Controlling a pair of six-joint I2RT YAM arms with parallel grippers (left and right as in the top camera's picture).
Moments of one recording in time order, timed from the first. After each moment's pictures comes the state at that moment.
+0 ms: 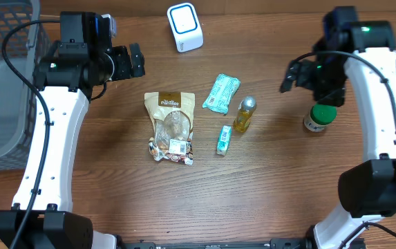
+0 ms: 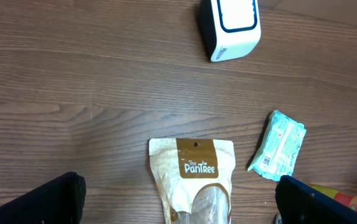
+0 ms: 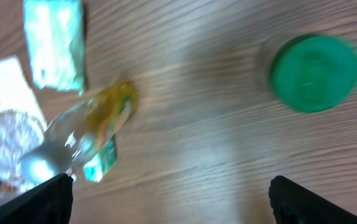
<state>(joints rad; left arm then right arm) -0.05 1.63 1.63 -0.89 0.15 -0.23 0.03 1.87 1.91 -1.53 -0.14 0.31</state>
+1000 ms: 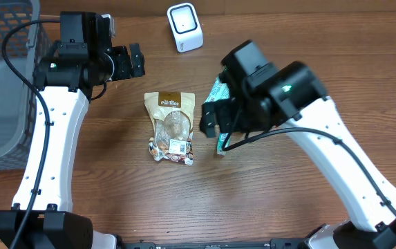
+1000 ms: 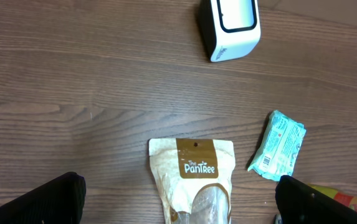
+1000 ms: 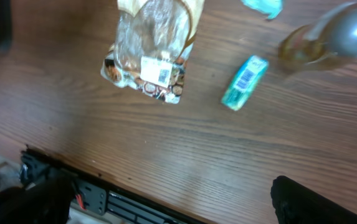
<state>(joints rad) -0.05 1.63 1.63 -0.89 0.15 -0.23 0.62 1.65 1.81 -1.43 -0.20 0.44</state>
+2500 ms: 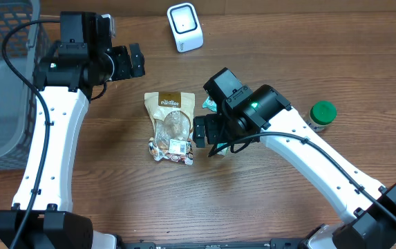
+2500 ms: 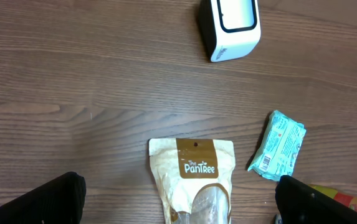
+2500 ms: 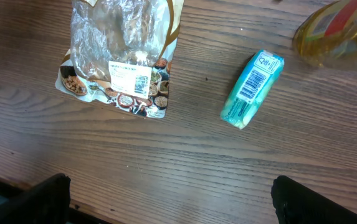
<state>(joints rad) -0.05 1.63 1.63 -0.89 0.15 -0.23 0.67 1.65 1.50 -1.15 -0.14 0.54</state>
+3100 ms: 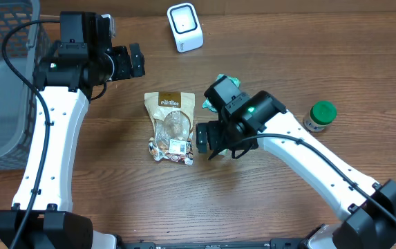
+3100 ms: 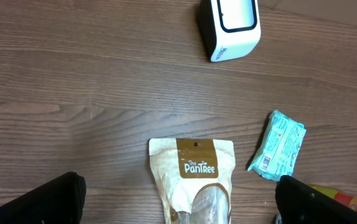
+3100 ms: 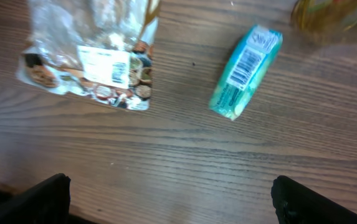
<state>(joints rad) -0.05 1.63 1.63 -0.89 0.15 -0.23 0.67 1.65 1.38 -1.09 -0.14 0.56</state>
